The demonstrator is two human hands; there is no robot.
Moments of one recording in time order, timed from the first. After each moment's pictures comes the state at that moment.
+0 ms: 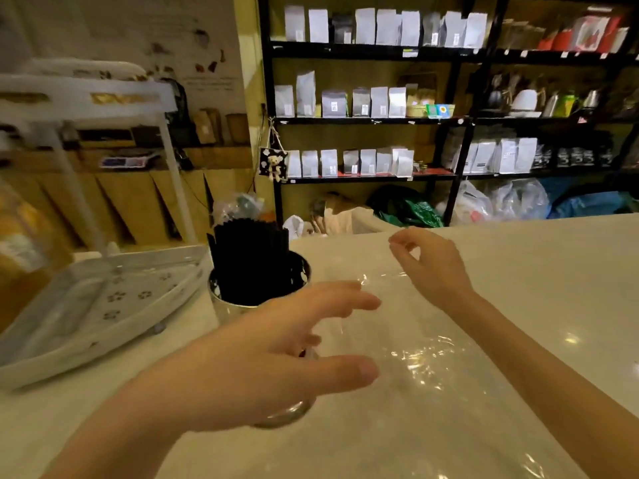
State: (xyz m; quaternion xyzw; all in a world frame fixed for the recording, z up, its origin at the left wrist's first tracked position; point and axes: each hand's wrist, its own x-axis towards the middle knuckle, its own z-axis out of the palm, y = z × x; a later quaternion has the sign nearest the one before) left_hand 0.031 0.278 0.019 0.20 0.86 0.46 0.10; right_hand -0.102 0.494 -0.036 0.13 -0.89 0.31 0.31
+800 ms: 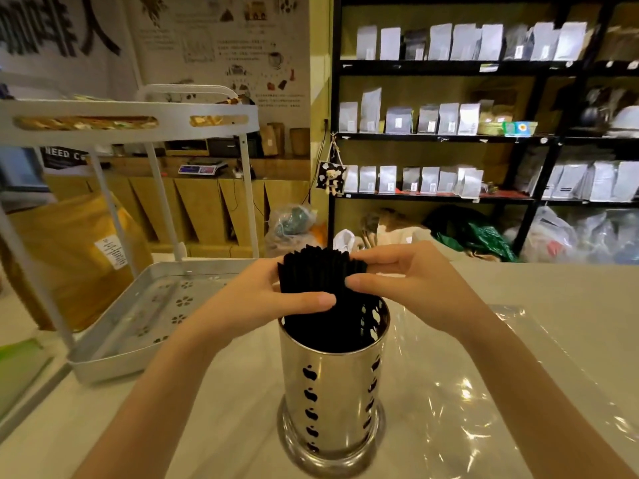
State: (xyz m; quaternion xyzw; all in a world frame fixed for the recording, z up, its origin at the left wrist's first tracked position) left_hand -0.038 0.192 0.011 0.12 0.82 0.56 0.01; right_hand -0.083 0.394 0.019 0.38 -0.75 0.55 0.01
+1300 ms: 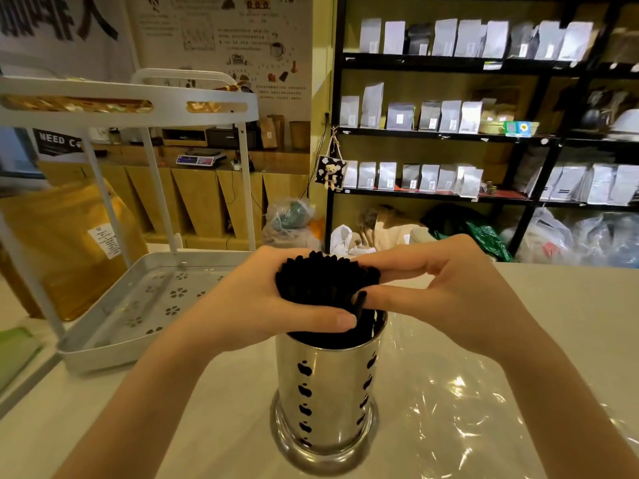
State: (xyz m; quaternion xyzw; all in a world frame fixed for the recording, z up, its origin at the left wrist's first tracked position) left_hand -0.011 0.209 0.032 0.21 0.83 0.52 -0.01; right_hand -0.049 0.409 0.038 0.43 -0.76 0.47 0.09
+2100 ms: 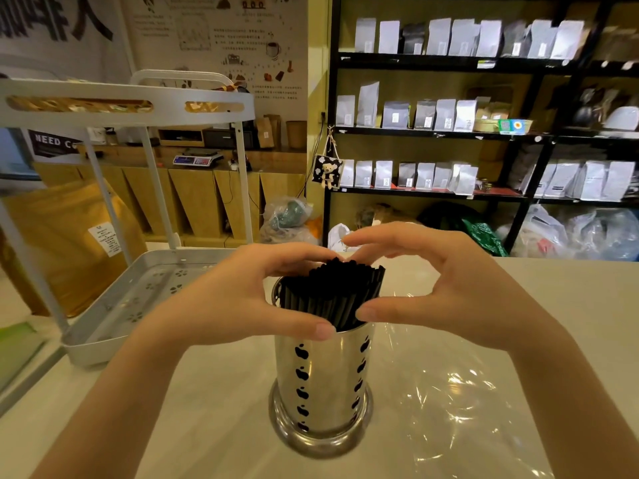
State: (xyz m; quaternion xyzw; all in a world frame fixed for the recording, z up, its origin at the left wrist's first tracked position) left_hand 0.005 0.206 0.042 0.24 0.88 0.41 -0.03; right_hand -0.034 0.420 0.048 0.45 -0.79 0.40 0.07
